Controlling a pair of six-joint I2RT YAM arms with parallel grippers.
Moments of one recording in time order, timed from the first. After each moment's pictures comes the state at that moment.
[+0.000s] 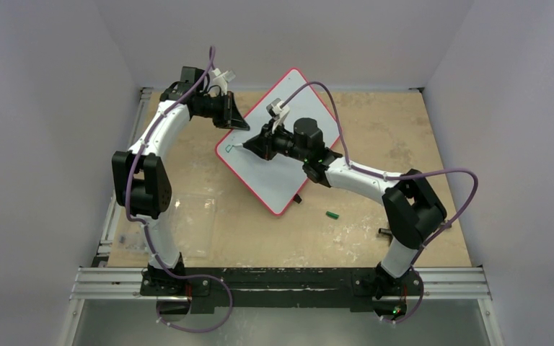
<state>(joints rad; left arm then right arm) -0.15 1.93 1.75 -0.73 0.82 -0.15 0.71 1.72 1.14 0.48 -0.35 0.29</state>
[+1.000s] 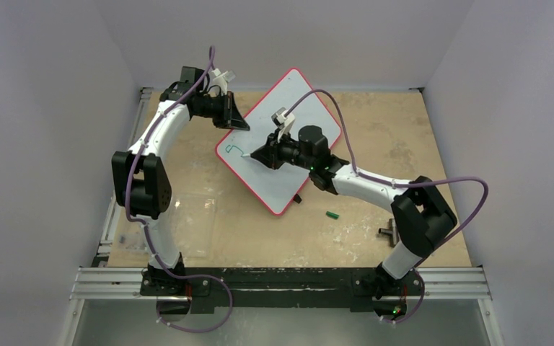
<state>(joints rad) -0.15 1.93 1.75 -0.73 0.82 -0.15 0.71 1.64 1.04 0.43 -0.33 0.29</state>
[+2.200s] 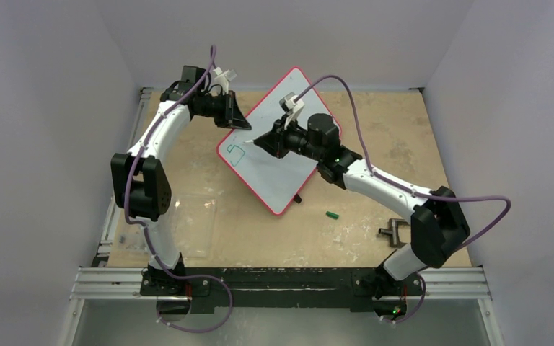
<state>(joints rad) -0.16 1.91 1.75 -0.73 0.82 -0.16 0.71 1.55 1.13 0.29 -0.33 0.29</state>
